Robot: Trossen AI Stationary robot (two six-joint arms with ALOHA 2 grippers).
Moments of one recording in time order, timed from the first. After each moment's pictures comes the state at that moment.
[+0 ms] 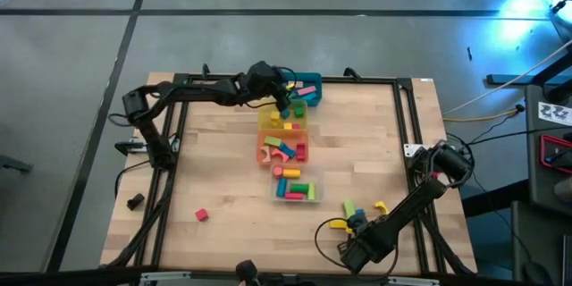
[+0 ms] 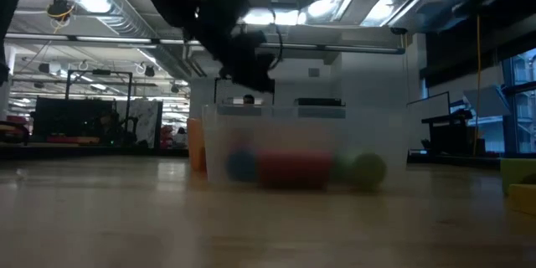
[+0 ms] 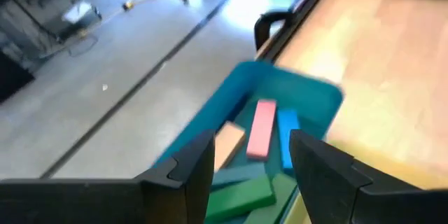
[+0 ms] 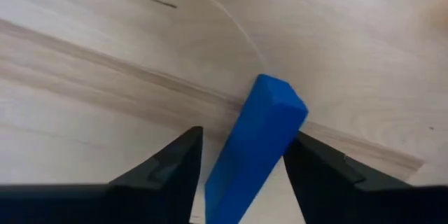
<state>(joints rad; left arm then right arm) 0.46 1.72 1.13 0.09 -0.25 0.11 0.83 1.96 1.27 -0.84 -0.21 2.01</state>
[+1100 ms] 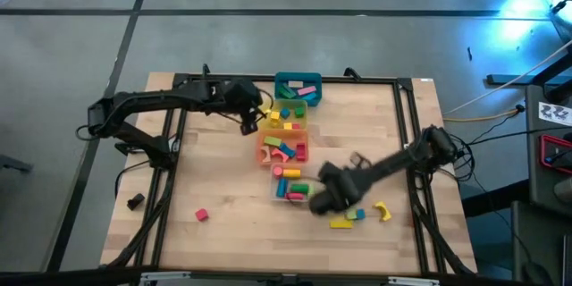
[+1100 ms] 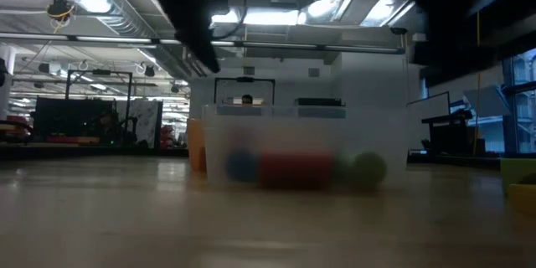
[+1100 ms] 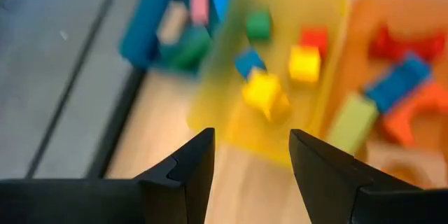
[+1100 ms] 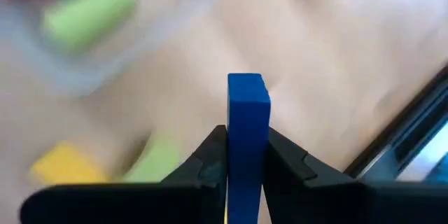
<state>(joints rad) 0.32 1.38 1.13 -0.64 -0.24 0.15 0.44 1.92 1.66 -1.55 0.25 1.09</state>
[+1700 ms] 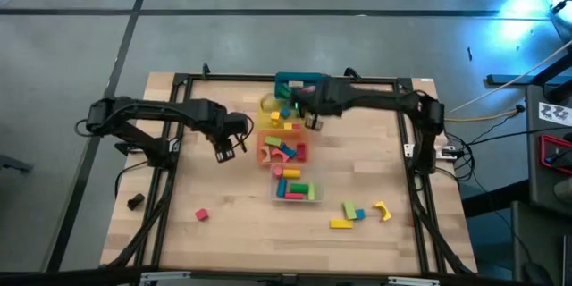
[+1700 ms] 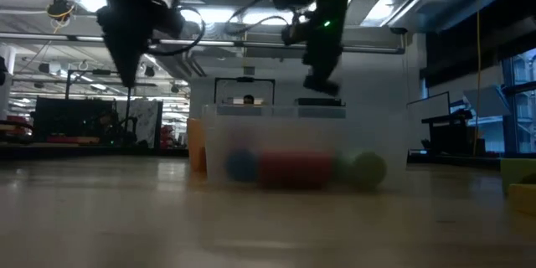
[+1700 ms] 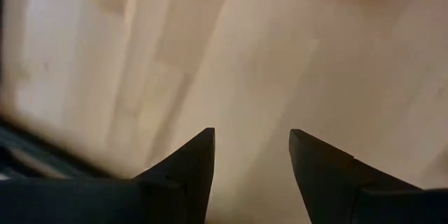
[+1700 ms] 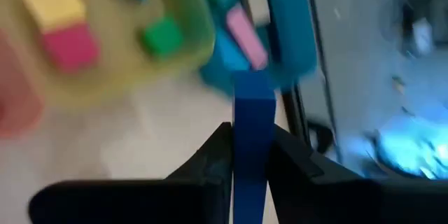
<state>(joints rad) 0.10 1.38 1.10 -1.23 -0.23 -0.29 -0.22 1.90 1.68 -1.11 0.56 -0.02</state>
